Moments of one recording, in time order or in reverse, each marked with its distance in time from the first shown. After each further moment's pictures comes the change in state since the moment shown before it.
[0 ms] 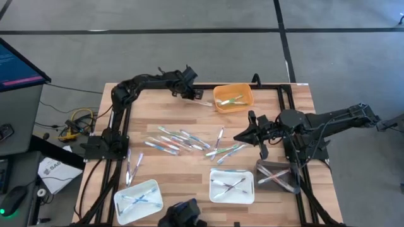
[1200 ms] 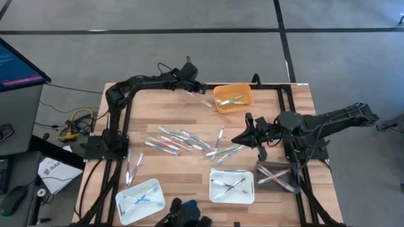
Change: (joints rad) left arm -0.023 -0.099 -0.049 0.275 -0.116 0.098; right arm 0.033 0.042 0.000 0.093 0.001 0.023
